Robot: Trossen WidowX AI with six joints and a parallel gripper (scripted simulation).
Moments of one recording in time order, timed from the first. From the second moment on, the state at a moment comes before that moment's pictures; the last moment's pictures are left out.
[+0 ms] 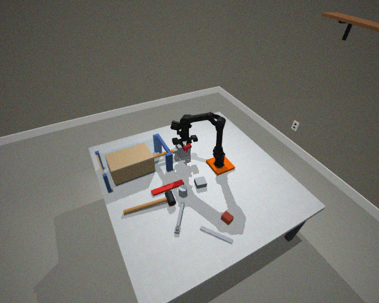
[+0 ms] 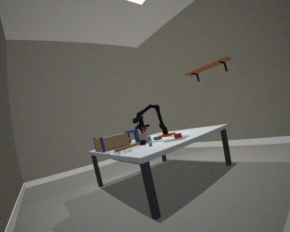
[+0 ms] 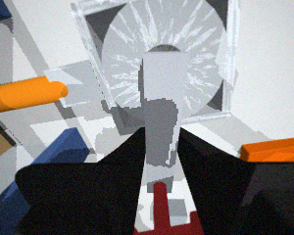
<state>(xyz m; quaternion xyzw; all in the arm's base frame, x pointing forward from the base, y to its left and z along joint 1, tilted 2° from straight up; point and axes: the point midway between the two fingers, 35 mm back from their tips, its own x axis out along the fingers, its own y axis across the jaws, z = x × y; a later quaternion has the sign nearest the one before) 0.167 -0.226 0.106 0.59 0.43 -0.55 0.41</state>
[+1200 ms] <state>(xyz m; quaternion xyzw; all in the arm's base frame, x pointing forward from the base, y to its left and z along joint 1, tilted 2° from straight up) 0.168 -0.226 0.106 0.60 0.41 -0.56 0.39</state>
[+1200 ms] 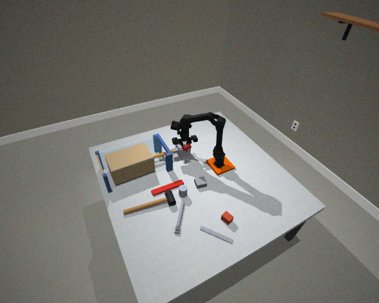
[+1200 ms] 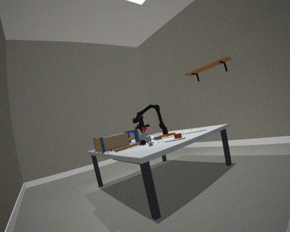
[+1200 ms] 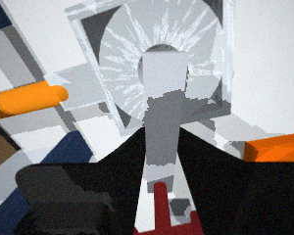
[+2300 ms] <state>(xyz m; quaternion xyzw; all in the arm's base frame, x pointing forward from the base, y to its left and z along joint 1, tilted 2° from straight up) 0.168 -0.226 0.106 0.60 0.41 -0.56 0.39</state>
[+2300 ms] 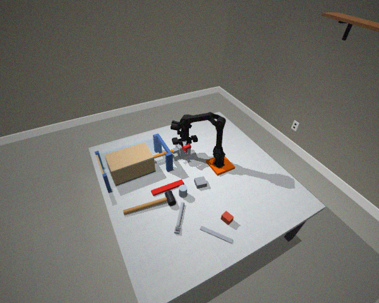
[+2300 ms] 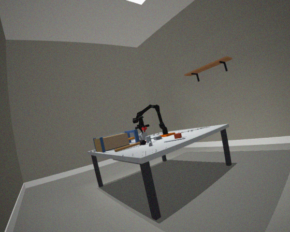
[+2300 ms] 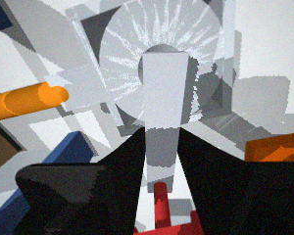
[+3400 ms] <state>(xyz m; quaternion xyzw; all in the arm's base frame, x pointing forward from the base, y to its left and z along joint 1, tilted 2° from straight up) 0.165 -0.226 0.106 0.58 0.44 -0.54 0.42</state>
